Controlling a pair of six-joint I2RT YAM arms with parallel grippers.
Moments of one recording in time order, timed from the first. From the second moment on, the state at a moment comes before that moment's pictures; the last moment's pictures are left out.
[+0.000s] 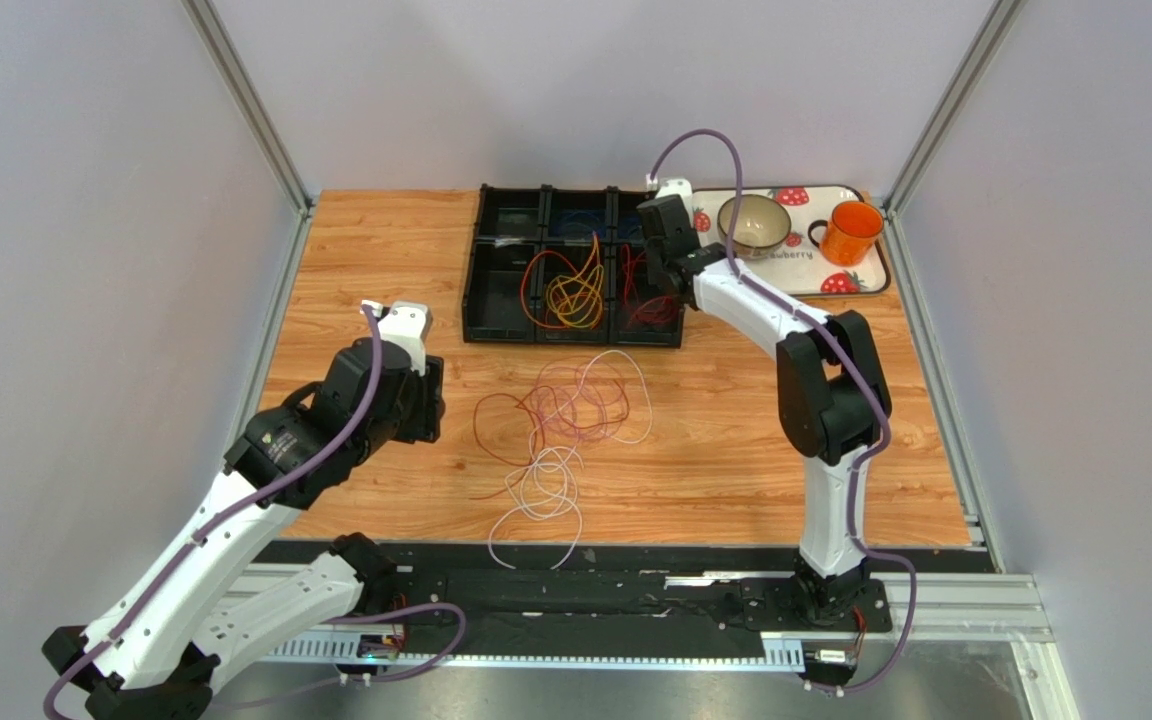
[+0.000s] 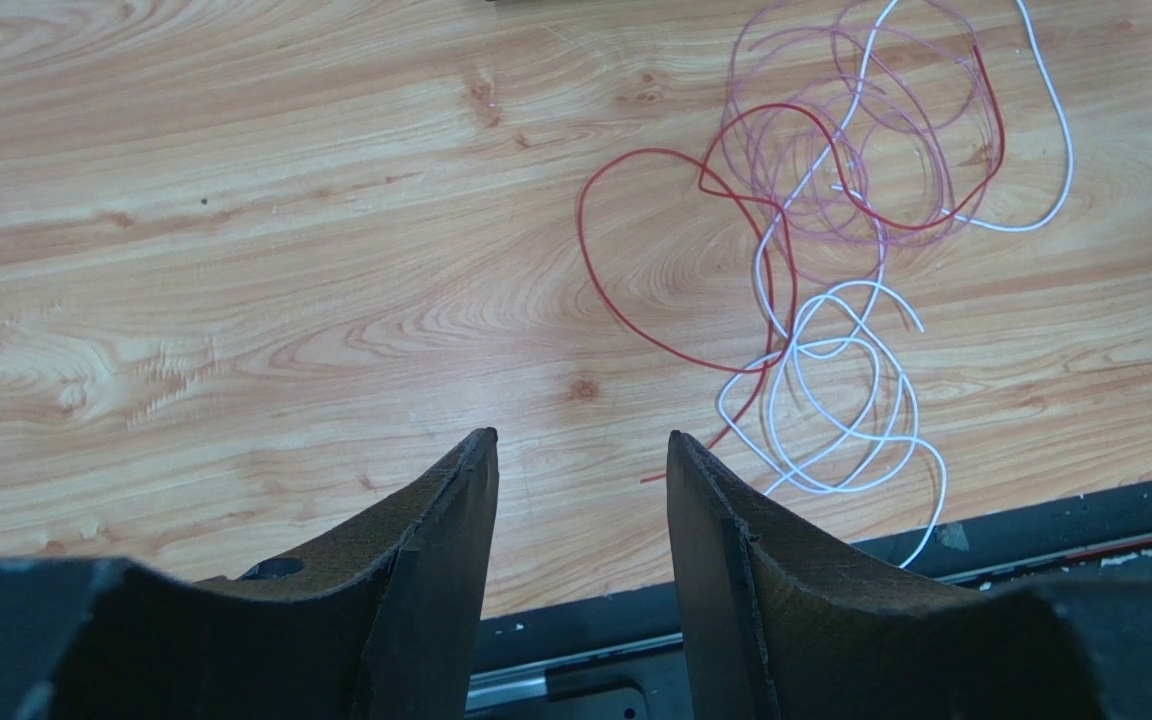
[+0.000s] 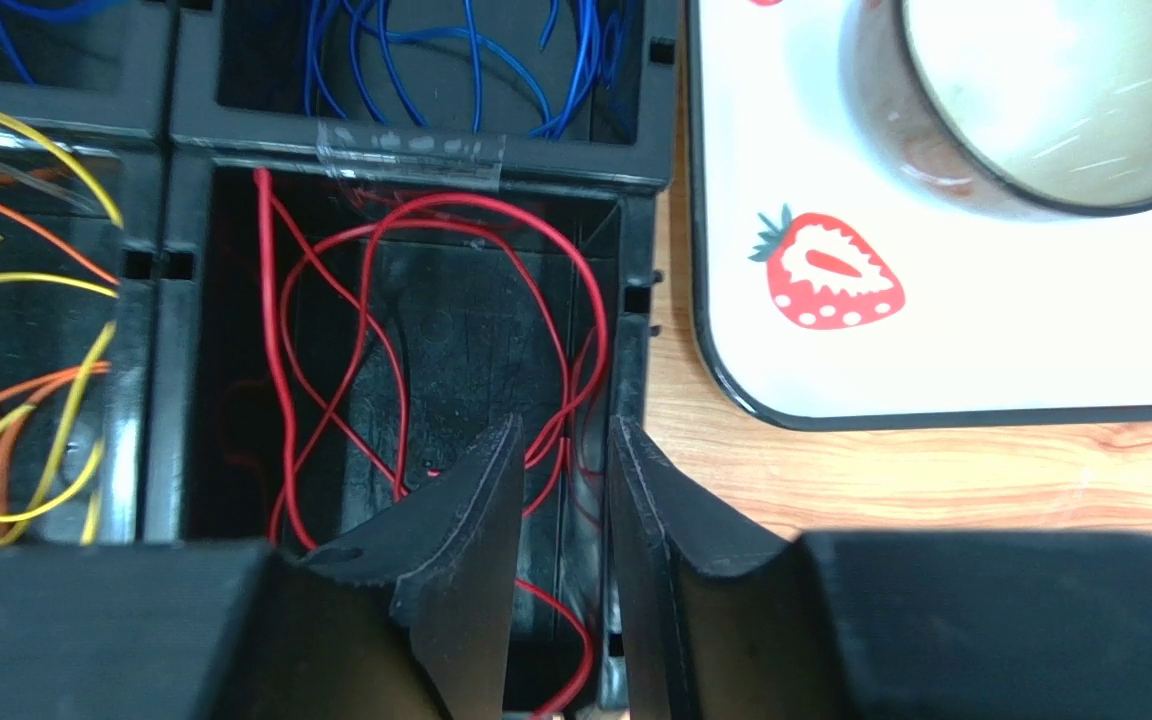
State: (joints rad) left arm -0.65 0.78 1.03 -0.98 -0.32 -0.33; right arm 0.45 2.03 1.60 -0.27 0.43 0.18
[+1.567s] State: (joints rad) left arm -0.65 0.77 1.03 -0.98 -0.32 -0.33; right arm 0.44 2.00 1.62 -0.40 0.13 0.43
